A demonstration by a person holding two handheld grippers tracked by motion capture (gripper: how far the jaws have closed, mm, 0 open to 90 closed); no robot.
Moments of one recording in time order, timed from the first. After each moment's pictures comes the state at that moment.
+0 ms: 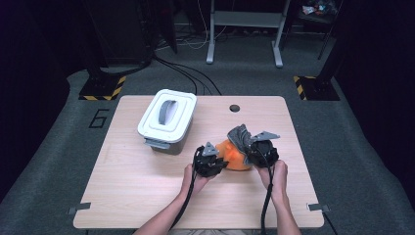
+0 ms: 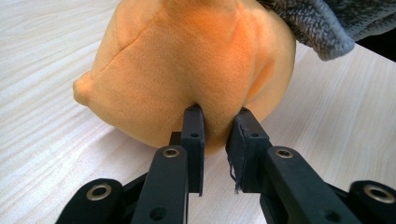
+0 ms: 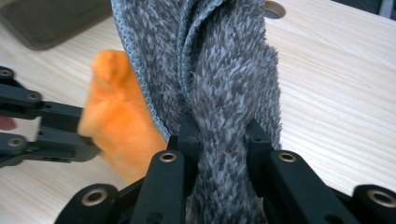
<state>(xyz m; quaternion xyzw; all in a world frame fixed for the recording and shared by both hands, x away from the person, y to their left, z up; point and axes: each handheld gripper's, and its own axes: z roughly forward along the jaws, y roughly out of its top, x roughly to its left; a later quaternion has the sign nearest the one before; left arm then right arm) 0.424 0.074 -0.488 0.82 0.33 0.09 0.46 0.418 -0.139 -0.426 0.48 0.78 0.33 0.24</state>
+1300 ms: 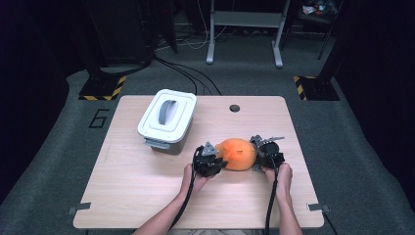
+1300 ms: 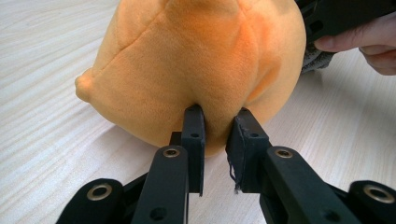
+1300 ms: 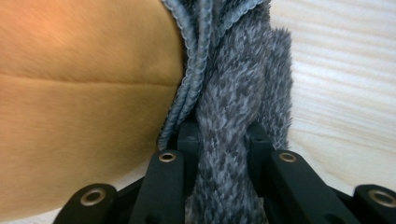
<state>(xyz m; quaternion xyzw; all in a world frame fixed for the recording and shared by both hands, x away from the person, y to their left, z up) 0.426 0.076 -0.491 0.82 0.33 0.09 0.46 0.456 -0.179 -0.495 0.57 0.76 0.25 0.18</state>
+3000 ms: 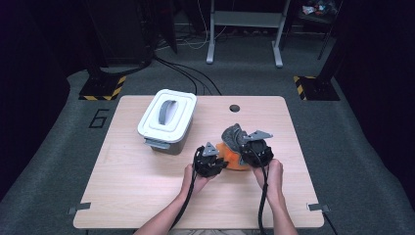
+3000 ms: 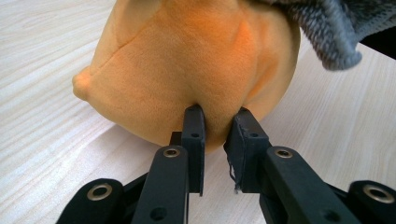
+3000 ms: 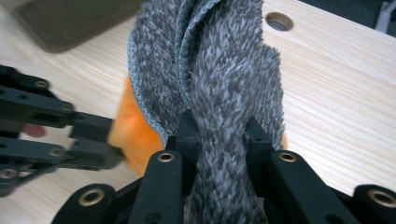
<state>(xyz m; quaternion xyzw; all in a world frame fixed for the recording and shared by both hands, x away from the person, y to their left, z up) 0.424 0.074 -0.490 0.82 0.32 0.09 0.46 0.413 -0.119 -0.416 0.47 0.79 0.32 0.25</state>
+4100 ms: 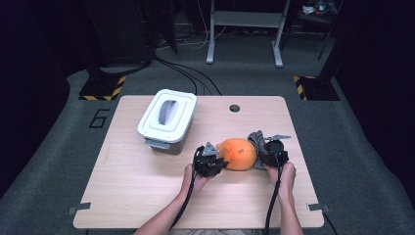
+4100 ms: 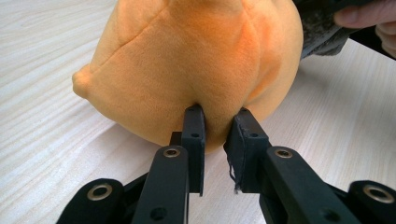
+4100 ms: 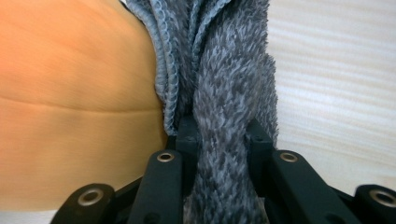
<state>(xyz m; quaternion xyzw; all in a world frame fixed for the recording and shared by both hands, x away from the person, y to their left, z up) 0.426 0.075 -0.491 0.82 0.32 0.09 0.46 0.447 -0.185 -0.474 0.57 0.74 0.28 0.20</state>
